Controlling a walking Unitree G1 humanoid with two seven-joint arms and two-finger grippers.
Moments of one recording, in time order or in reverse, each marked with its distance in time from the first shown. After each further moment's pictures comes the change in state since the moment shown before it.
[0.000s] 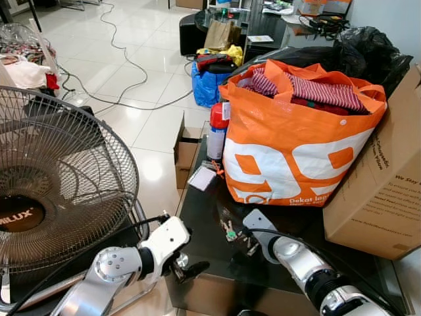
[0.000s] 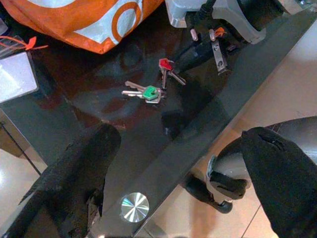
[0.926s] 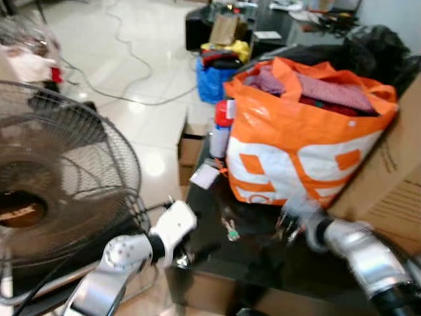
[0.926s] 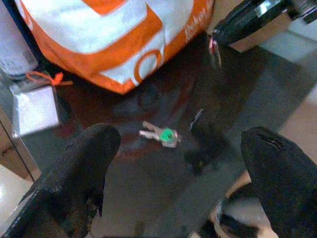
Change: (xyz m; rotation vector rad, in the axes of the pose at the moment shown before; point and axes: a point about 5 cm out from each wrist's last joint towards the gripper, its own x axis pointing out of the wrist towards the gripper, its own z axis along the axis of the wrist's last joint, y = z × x) left arm 0.014 0.010 0.027 -0.019 -0.150 0.075; right arm -0.092 -0.069 0.009 0.058 -0.172 0.053
